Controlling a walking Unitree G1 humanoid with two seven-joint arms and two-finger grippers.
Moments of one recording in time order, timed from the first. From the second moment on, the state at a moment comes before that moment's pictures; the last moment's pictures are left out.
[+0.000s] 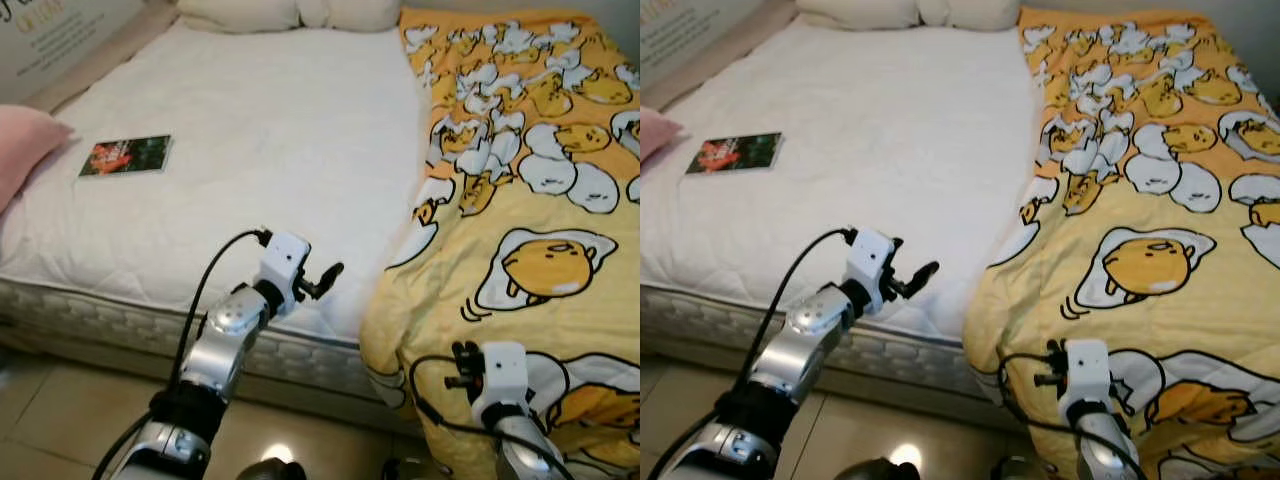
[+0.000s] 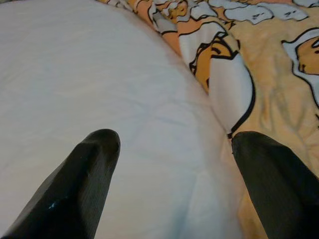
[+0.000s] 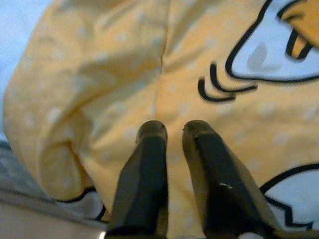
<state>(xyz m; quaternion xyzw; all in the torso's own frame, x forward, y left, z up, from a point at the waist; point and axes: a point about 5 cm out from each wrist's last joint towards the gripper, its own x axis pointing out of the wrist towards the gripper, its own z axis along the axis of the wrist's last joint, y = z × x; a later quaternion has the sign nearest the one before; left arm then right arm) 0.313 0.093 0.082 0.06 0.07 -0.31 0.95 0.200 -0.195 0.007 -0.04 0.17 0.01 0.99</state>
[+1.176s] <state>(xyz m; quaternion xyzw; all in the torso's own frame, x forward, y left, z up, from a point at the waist) 0.285 0.148 0.073 0.08 0.05 -0.35 0.93 0.283 -0.157 0.049 0.11 0.09 0.03 0.99</state>
